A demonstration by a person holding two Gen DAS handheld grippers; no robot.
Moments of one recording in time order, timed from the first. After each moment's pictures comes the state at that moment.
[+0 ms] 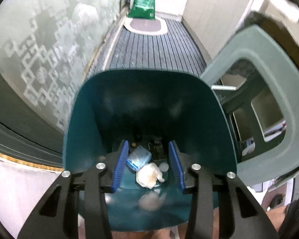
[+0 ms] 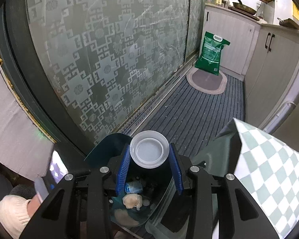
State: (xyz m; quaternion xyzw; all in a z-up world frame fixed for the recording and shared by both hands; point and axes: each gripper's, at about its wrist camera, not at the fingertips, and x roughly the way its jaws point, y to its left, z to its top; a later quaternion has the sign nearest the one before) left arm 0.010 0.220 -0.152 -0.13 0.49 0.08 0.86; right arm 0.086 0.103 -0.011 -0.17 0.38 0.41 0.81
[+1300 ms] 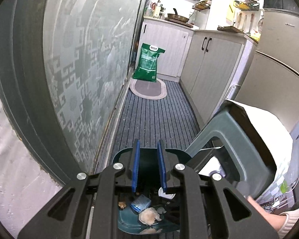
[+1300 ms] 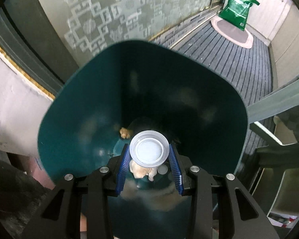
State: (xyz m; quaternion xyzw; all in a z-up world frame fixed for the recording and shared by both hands) left arm -0.042 0.242 -0.028 -0.13 0.30 0.10 0.94; right arm 0.060 0.166 -0.196 -0.26 0.51 0.40 0.71
